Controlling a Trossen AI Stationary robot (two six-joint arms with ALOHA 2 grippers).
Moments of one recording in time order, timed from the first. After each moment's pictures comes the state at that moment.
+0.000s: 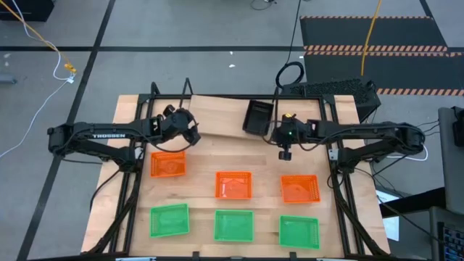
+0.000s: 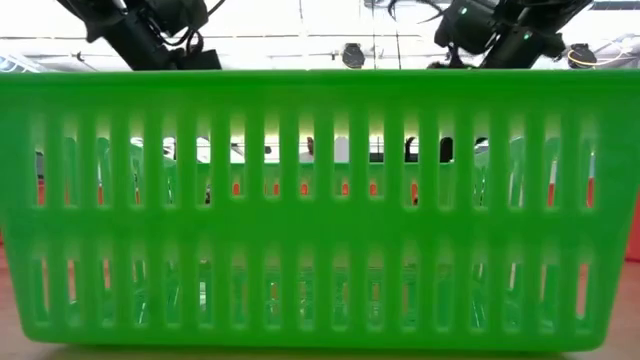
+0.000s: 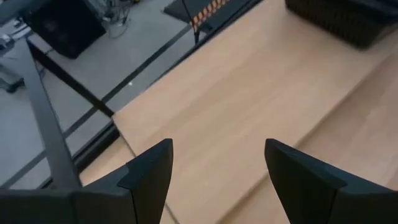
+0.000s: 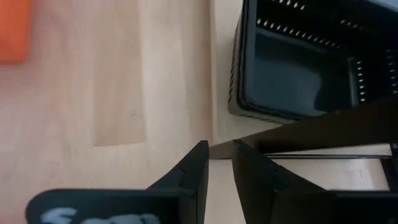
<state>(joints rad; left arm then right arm) 0.24 1.12 0.71 -0.32 -0.53 -0.18 -0.23 1.18 0.69 -0.40 0.13 -0.22</state>
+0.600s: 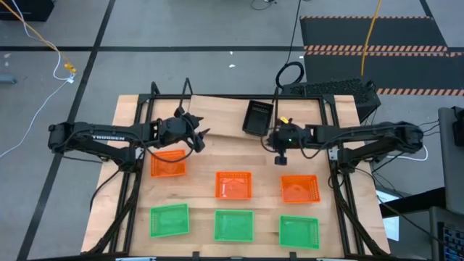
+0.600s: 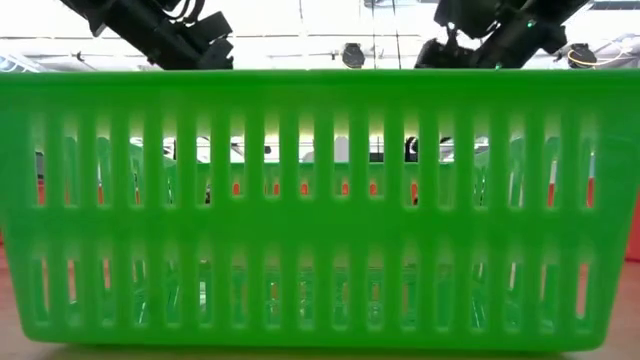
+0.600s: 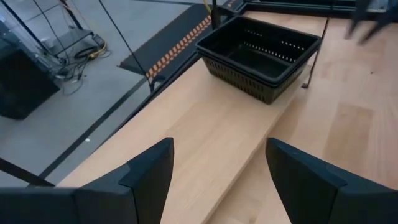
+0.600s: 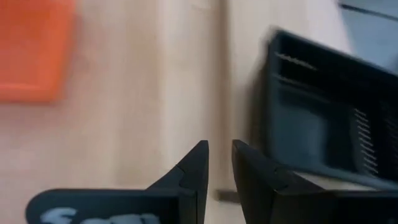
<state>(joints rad) 0.13 1.12 0.71 -0.10 -0.44 -0.06 -0.14 1.20 0.69 -0.28 0.17 -0.21</state>
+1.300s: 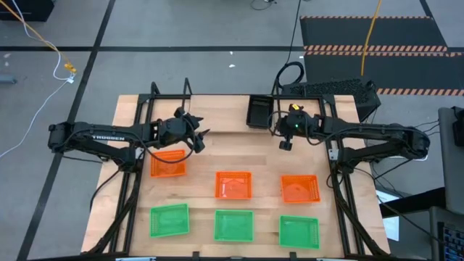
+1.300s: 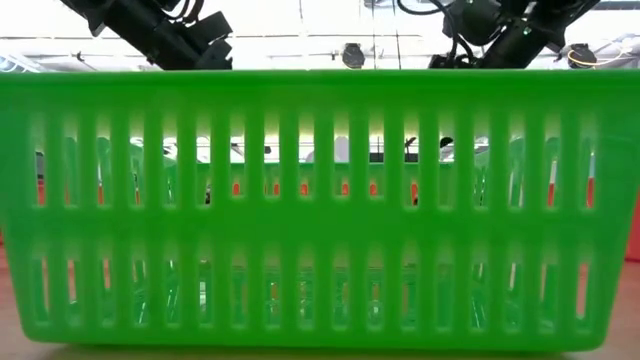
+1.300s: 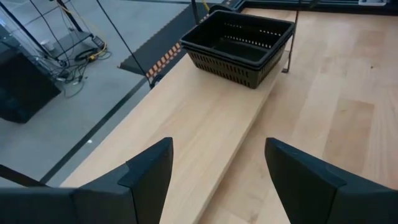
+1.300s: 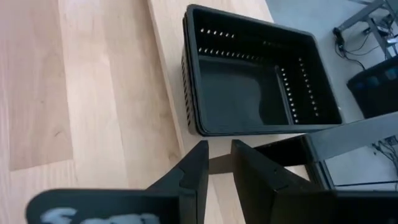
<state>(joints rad) 0.13 1.12 0.71 -0.10 -0.44 -0.03 -0.32 1.10 0.69 -0.36 0.26 -0.29</state>
